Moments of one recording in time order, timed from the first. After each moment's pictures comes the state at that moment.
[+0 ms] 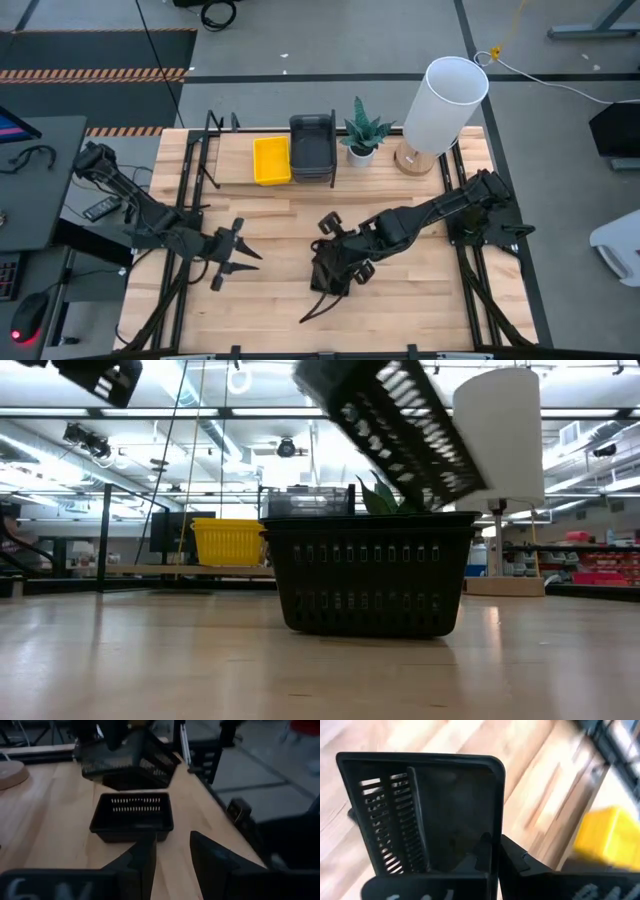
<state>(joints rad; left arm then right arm) -0.67 0.85 0.51 -0.01 -0.41 -0.18 0.38 1.85 1.75 -0.97 0.29 -0.40</state>
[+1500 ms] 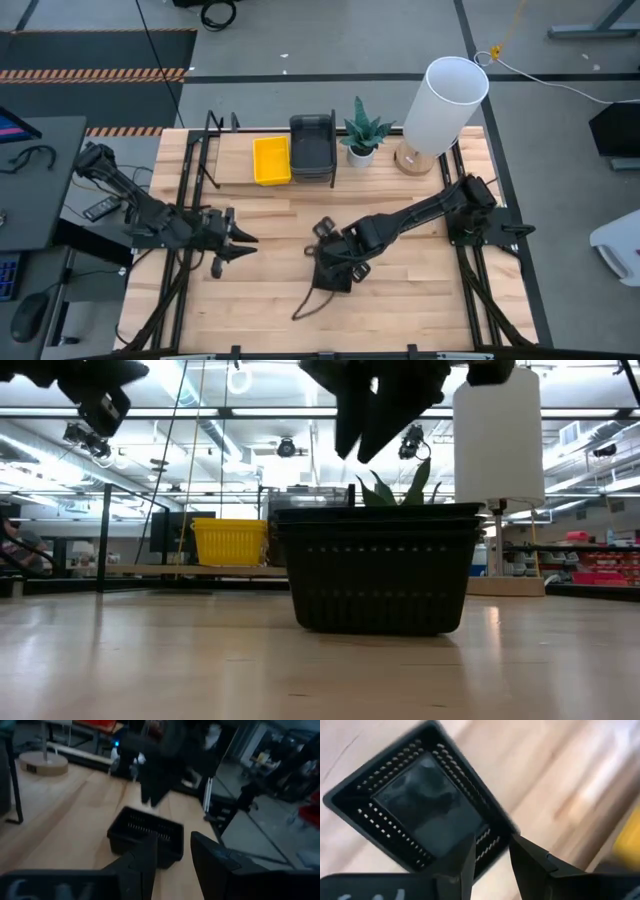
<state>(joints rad) -0.66 0.68 0.34 0.18 -0.59 -0.42 0.33 1.97 1.74 -1.00 0.25 -0.45</state>
